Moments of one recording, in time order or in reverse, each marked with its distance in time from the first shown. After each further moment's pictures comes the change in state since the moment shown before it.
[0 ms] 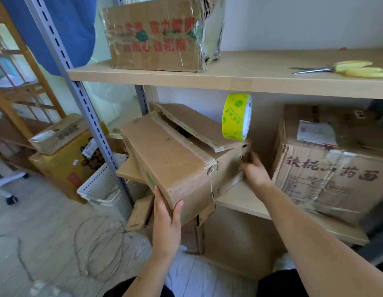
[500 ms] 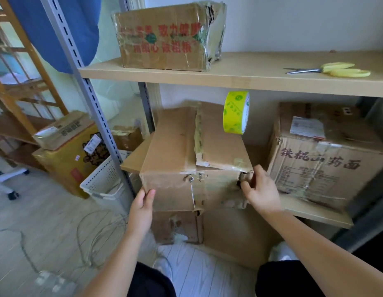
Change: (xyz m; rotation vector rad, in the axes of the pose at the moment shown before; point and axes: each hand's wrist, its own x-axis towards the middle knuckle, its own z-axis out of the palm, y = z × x) left_hand 0.021 -0.014 -0.068 -0.043 -0.038 -0.205; right_hand -0.096 0.017 -0.022 -0.689 0.104 -0.430
